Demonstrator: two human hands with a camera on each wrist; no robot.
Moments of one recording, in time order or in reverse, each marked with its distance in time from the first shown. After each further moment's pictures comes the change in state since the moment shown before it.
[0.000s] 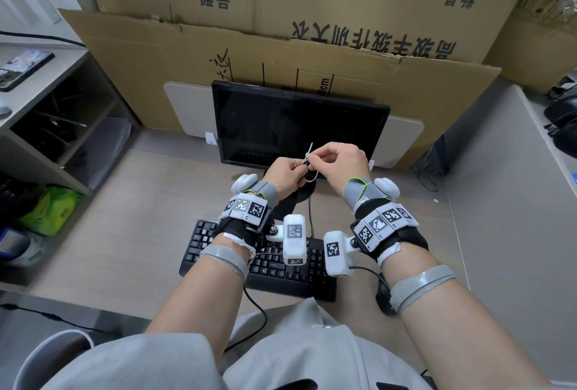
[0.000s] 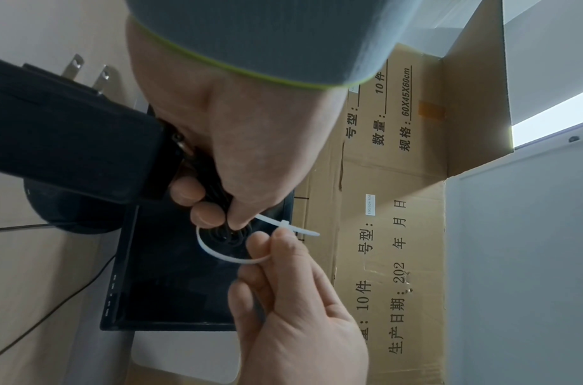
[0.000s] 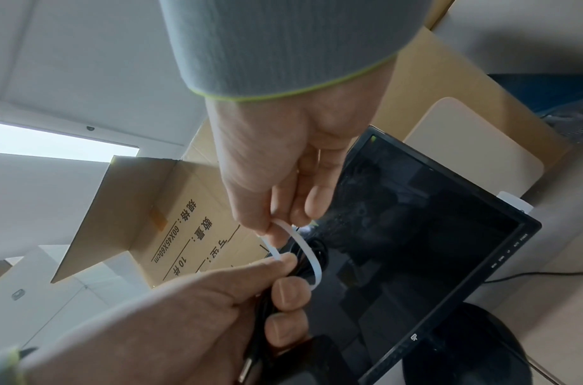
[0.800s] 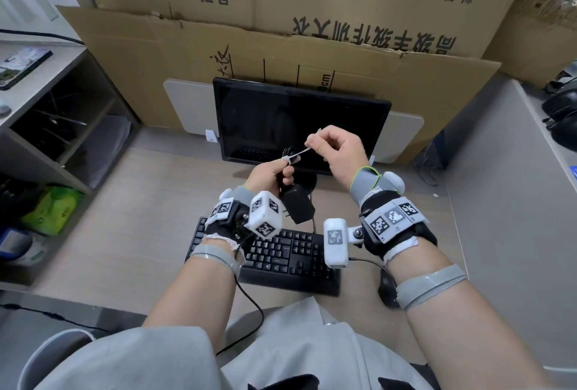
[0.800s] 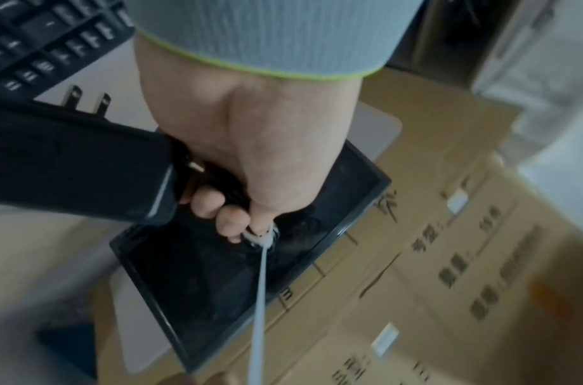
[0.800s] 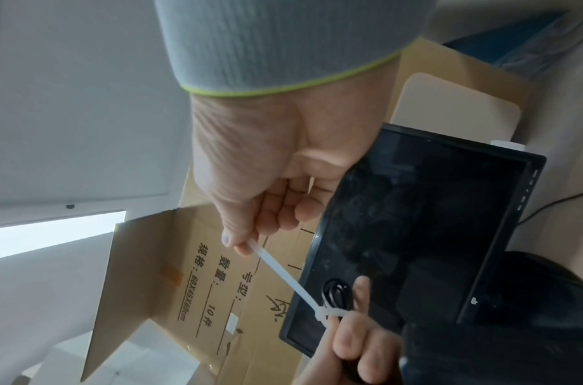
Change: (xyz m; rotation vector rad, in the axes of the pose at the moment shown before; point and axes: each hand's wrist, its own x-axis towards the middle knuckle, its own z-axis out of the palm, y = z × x) left_hand -0.012 -0.022 -0.017 -0.966 -0.048 -0.299; right_hand -0.010 -0.031 -0.005 0.380 -0.069 -0.101
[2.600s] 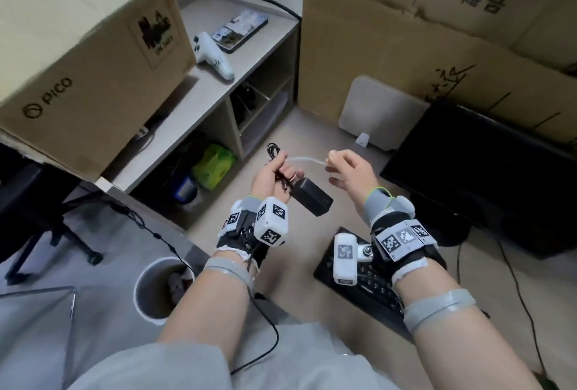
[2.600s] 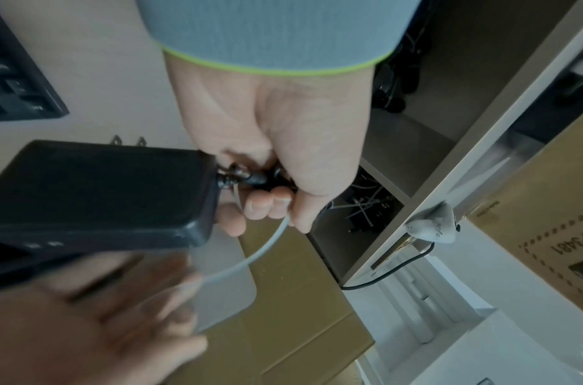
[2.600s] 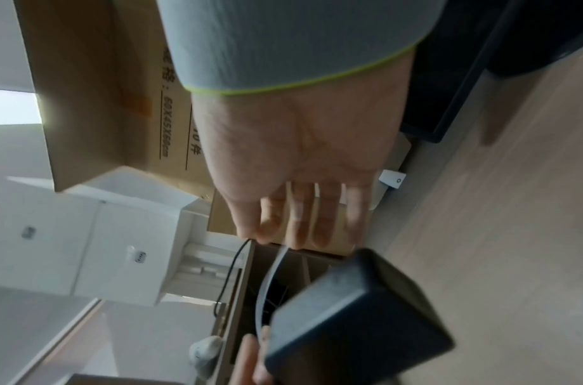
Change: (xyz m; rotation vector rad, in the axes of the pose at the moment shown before) left_hand -0.102 0.123 -0.329 -0.787 0.385 0.305; right_hand 0.046 -0.049 0.372 0.190 -0.363 0.401
